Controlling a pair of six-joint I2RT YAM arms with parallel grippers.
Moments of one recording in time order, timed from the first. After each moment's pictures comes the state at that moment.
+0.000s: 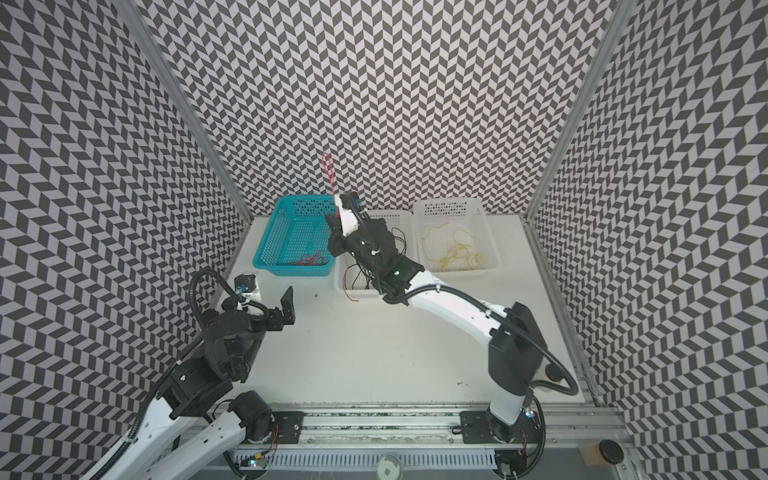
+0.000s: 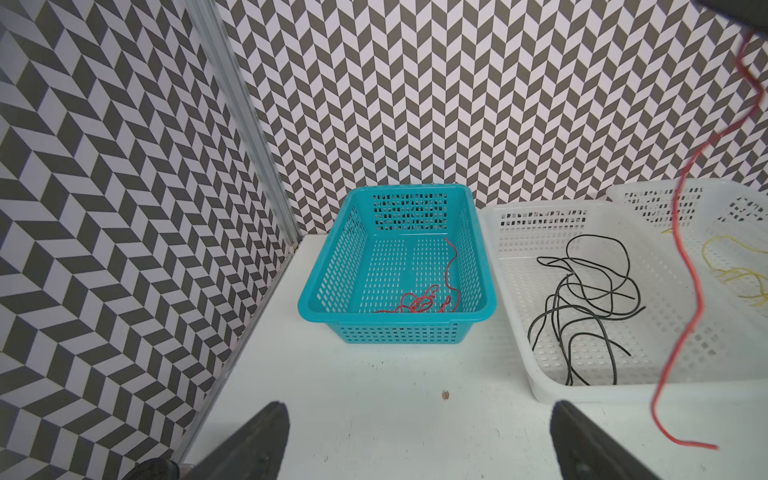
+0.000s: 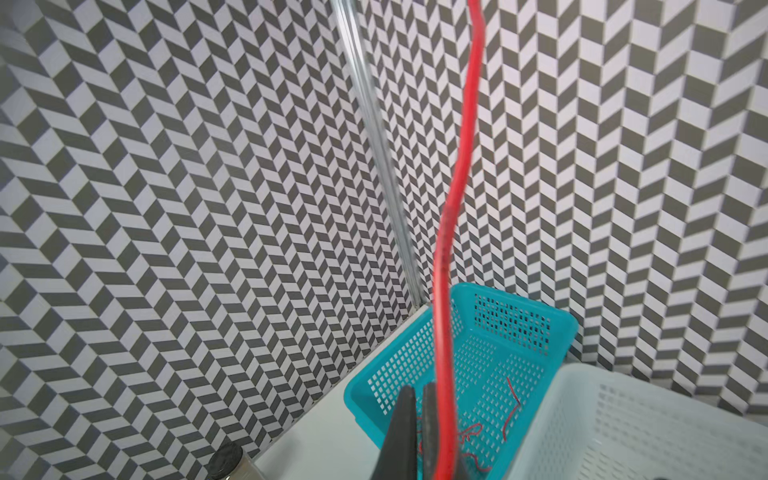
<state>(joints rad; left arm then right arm) -0.62 0.50 0.68 -0.42 -0.57 -0.10 0.83 1.80 1.59 0.38 0.09 0.24</state>
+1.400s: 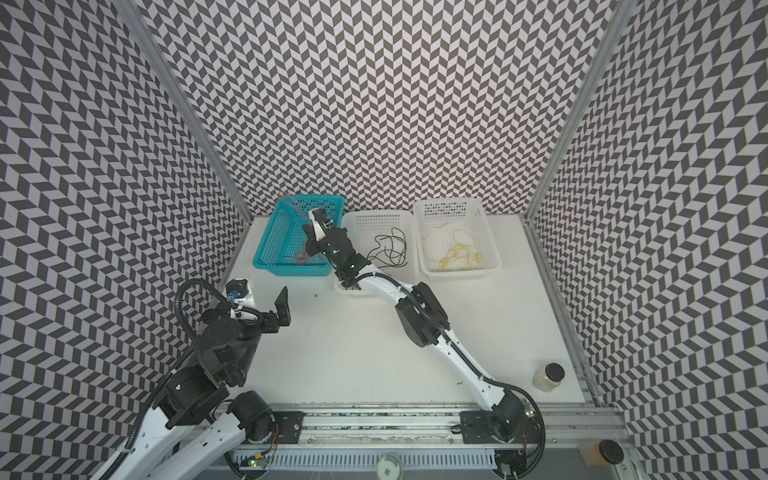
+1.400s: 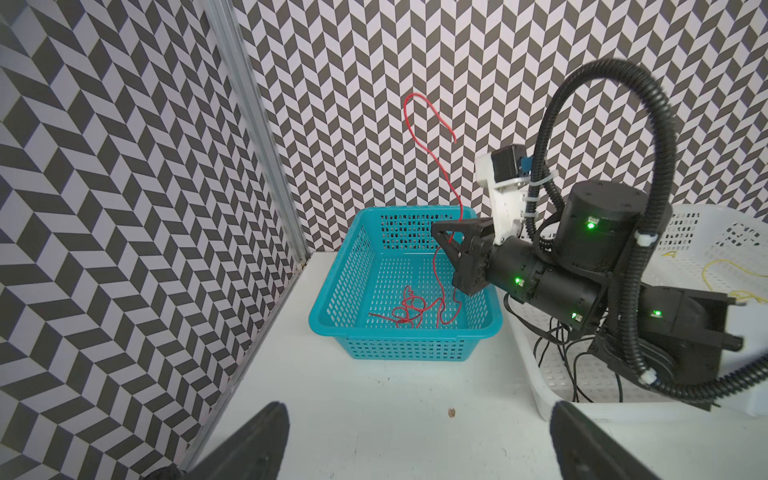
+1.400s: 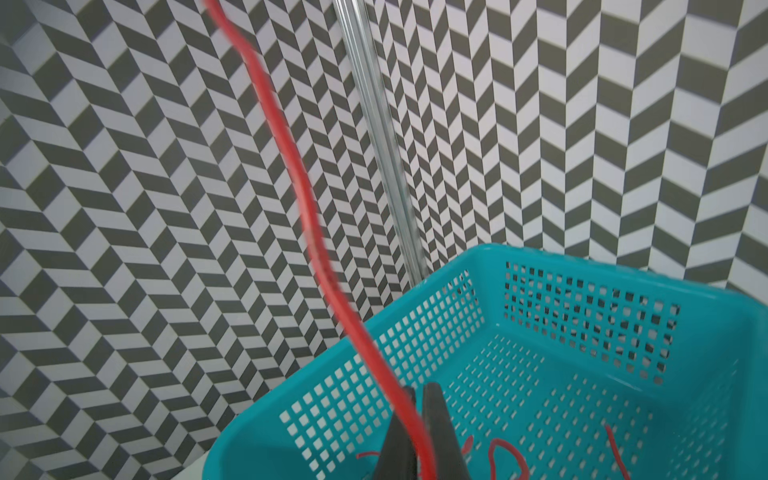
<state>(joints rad) -0.61 0.42 0.64 -0.37 -0.58 -0.06 0.77 2.71 2.37 0.49 -0.03 0.27</state>
